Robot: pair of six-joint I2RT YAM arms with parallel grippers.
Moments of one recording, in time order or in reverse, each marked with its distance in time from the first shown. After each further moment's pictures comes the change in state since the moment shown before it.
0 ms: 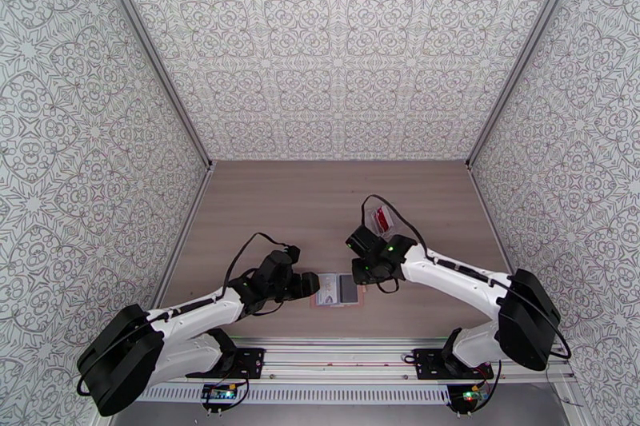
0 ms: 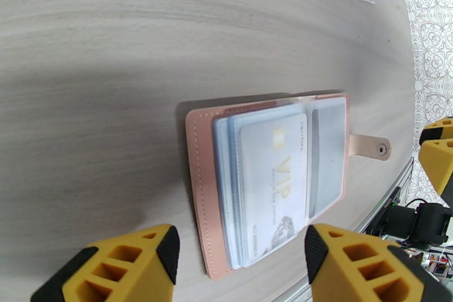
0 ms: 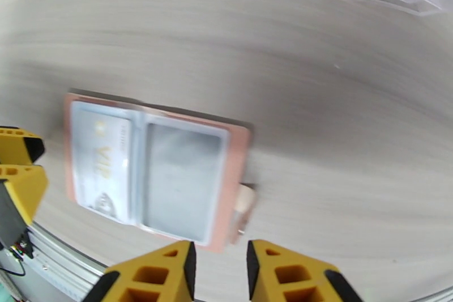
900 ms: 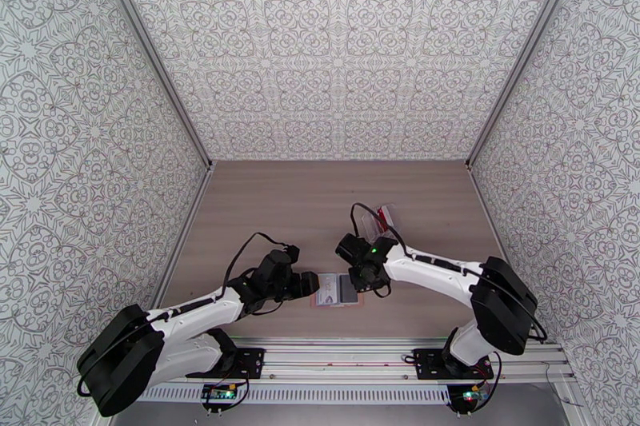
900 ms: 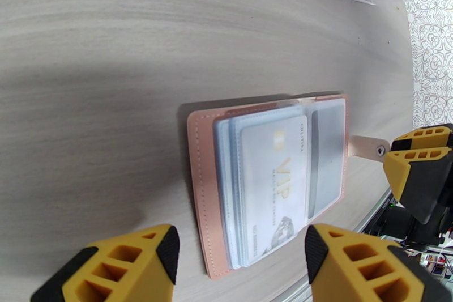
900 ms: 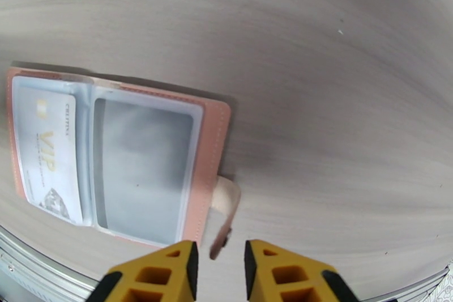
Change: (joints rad) left arm 0.010 0.000 0.000 0.000 0.011 0.000; right arm 0.057 0.142 0.035 -0.049 0.046 0.000
